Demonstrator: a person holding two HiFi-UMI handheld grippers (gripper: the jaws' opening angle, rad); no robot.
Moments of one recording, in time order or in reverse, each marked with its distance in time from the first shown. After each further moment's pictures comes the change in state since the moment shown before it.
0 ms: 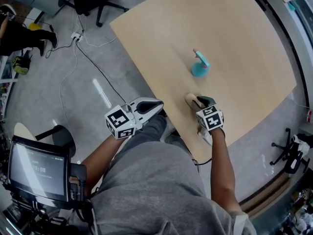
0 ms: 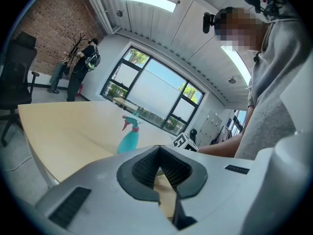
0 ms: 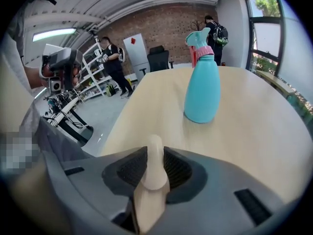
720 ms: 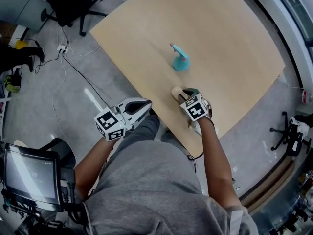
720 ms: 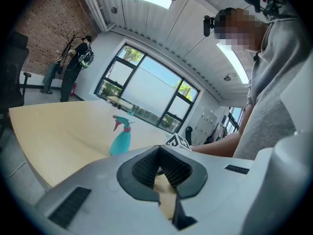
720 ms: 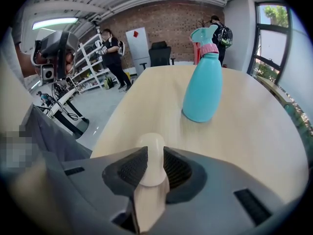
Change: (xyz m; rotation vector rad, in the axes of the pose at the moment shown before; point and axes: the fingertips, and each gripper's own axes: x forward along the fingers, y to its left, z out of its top) left arm 0.011 -0.010 0.016 0.022 0.034 -0.044; right arm 0.010 -0.008 0.005 -0.061 0.058 -0.047
